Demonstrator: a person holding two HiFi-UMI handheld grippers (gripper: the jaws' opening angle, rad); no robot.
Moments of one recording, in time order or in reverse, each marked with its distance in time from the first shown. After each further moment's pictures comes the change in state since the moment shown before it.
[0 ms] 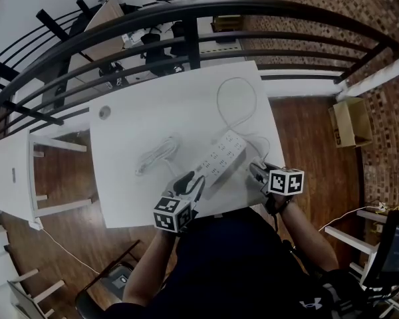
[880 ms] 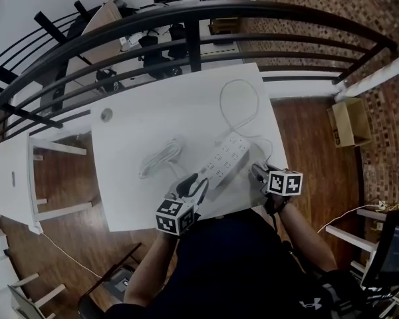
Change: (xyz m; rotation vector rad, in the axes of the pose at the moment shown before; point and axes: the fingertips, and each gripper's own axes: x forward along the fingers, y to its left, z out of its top) left arm -0.009 -0.008 0.008 0.006 -0.003 -0.067; right arm 0.011 -0.007 -0.011 0.029 -0.015 -0.068
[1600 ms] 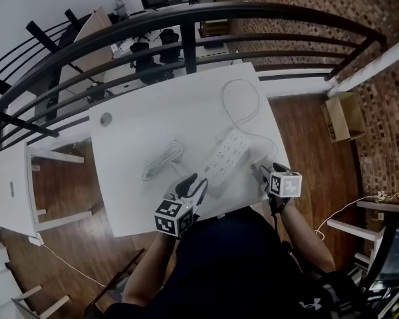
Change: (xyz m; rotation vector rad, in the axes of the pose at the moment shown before) left arm -0.018 0.010 0.004 0.058 -0.002 -0.051; right arm -0.030 -0.032 -0.015 -0.111 0.007 -0.318
